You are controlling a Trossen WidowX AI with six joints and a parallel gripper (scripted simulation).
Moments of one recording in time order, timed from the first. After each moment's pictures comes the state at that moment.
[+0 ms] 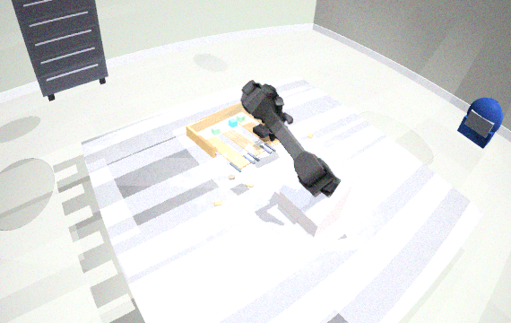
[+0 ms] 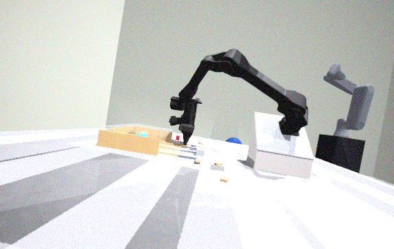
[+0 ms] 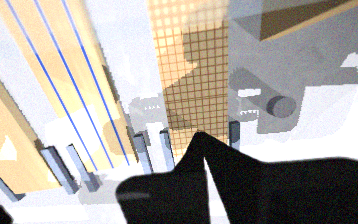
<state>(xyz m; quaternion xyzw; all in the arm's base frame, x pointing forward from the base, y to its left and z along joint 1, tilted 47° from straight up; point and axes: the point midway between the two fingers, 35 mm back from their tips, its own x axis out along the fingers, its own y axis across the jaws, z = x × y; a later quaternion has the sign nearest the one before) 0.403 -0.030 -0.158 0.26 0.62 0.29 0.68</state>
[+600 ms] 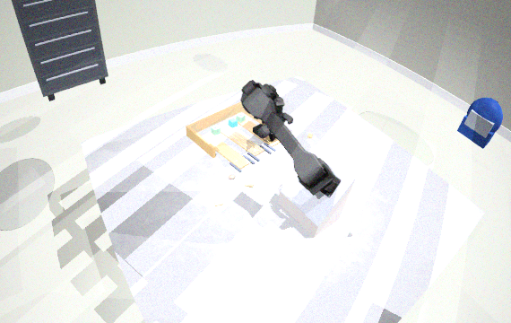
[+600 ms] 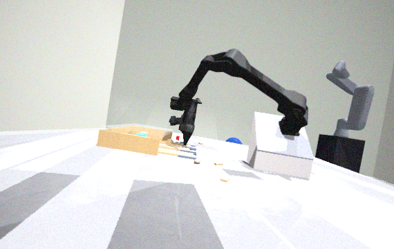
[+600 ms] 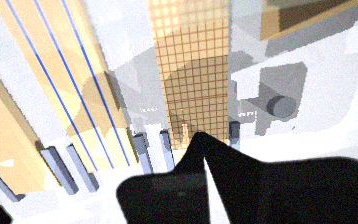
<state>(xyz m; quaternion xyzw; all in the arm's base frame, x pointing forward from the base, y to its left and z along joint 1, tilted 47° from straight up) 0.402 -0.029 -0.159 0.27 0.62 0.29 0.68</state>
